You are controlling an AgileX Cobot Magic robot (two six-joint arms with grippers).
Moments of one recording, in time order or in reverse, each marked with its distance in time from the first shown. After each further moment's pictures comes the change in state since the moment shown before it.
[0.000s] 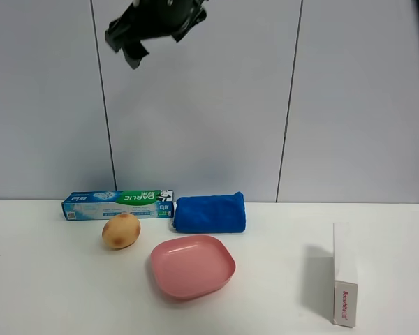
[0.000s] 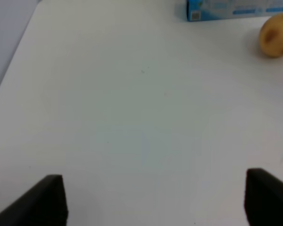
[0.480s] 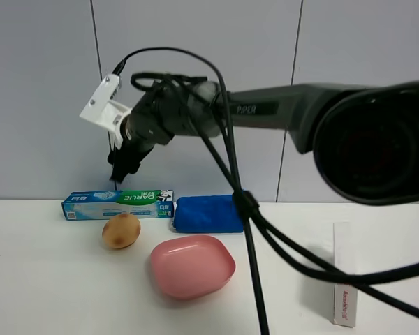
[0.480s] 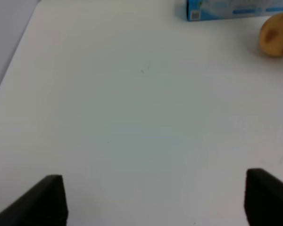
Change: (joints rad) left arm 0.000 0.000 0.000 0.000 0.000 0.000; right arm -0.040 0.412 0.001 -0.161 -0.503 -0.183
